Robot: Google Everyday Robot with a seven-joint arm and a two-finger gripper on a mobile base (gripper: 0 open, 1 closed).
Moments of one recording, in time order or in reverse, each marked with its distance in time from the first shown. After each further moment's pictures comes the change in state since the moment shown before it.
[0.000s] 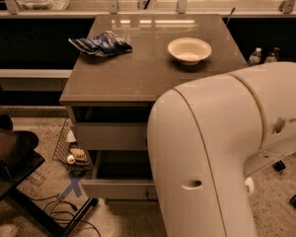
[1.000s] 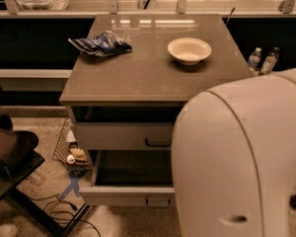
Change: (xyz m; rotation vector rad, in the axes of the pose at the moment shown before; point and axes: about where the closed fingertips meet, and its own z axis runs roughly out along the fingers) arm 0.018 0.036 -0.037 -0.044 -0.003 0.028
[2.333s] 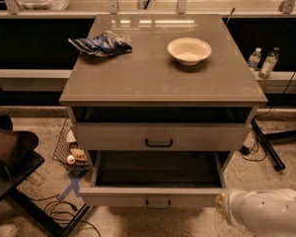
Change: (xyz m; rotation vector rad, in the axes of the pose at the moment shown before) arm 0.010 0.027 -0.093 0.004 -0.066 -0.114
